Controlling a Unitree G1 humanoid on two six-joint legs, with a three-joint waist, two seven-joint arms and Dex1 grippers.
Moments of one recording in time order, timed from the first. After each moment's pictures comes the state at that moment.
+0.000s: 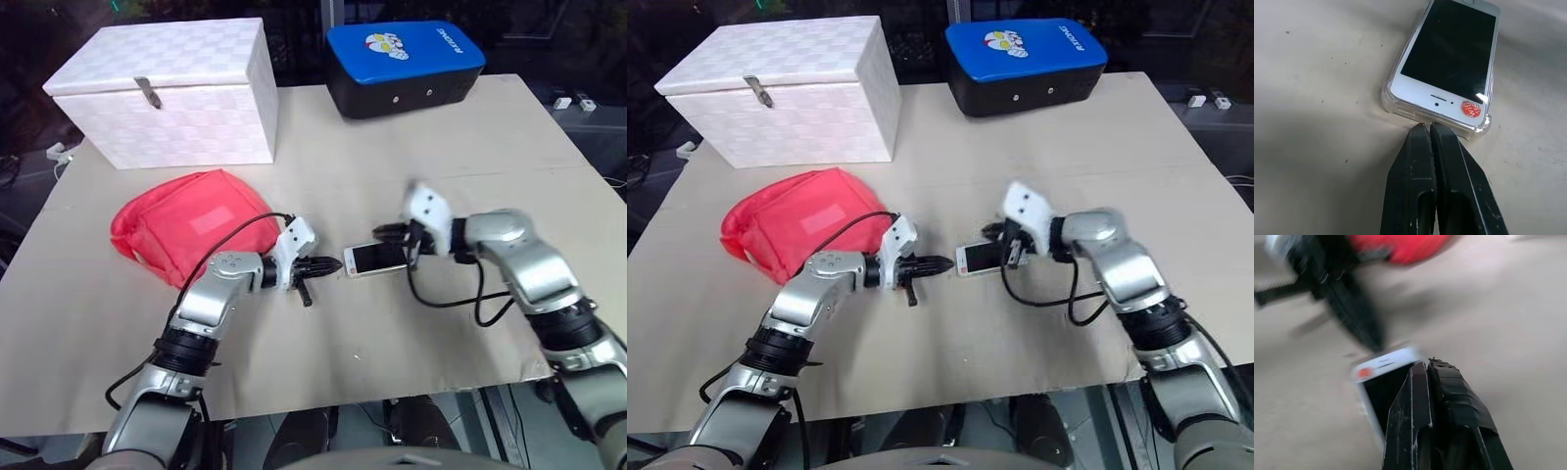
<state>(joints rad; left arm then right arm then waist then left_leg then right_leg) -0.43 0.48 -0.20 0.08 -0.24 0.47 -0.98 -0.54 -0.60 0.21 -0.23 0.14 0.62 0.93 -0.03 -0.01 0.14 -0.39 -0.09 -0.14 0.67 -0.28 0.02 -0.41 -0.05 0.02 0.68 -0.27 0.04</state>
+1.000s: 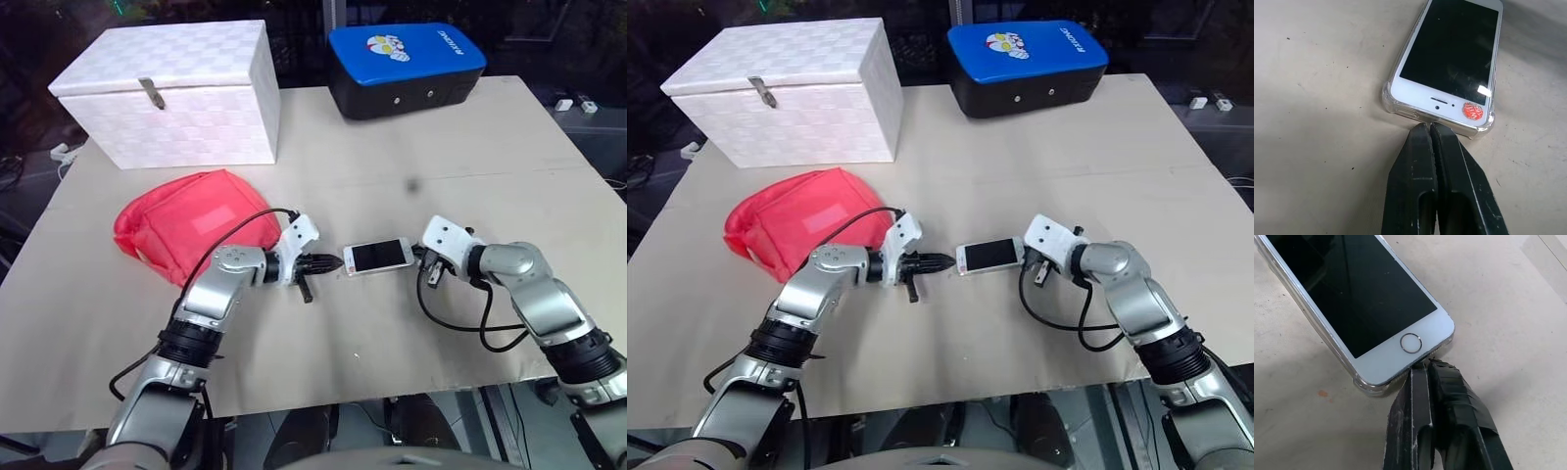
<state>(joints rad) -0.47 0.50 -0.20 0.13 -0.20 0.45 -1.01 -0.42 -0.57 0.30 -0.17 -0.08 0.58 0.79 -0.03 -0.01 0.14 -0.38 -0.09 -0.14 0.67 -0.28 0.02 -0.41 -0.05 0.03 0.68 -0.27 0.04</state>
